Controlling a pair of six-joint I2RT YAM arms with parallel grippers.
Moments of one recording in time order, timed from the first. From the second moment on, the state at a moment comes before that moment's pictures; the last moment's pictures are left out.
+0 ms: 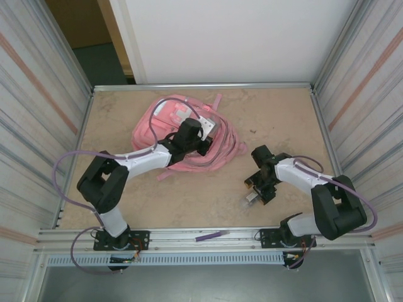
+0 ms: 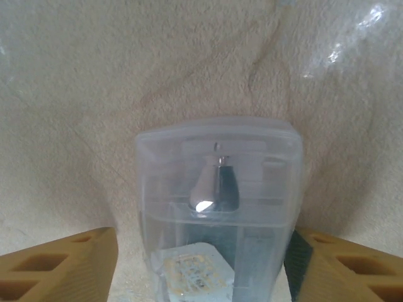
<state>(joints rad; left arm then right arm) -0.72 1.72 1.09 0.04 -0.01 0.01 0.41 1.37 0.66 -0.81 -0.14 1.33</state>
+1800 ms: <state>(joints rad) -0.65 1.57 0.99 0.02 0.15 -0.16 0.40 1.55 0.84 -0.84 -0.14 1.25</state>
